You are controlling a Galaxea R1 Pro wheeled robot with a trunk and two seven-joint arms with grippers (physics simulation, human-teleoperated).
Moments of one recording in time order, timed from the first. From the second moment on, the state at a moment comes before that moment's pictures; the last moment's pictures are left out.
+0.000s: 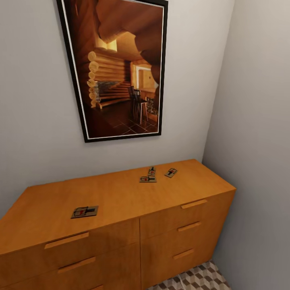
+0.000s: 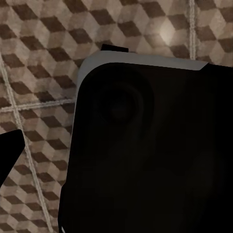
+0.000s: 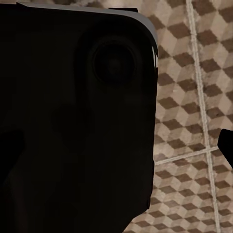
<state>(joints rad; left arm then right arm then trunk) 0.00 0.01 0.01 -0.04 0.16 -0.15 0.00 0.00 -0.02 0.00 0.00 0.00 -0.08 0.00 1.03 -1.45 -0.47</state>
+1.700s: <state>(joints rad) 0.00 0.01 0.01 -0.04 0.16 -0.15 0.00 0.00 -0.01 0.00 0.00 0.00 -0.09 0.00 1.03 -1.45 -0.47</state>
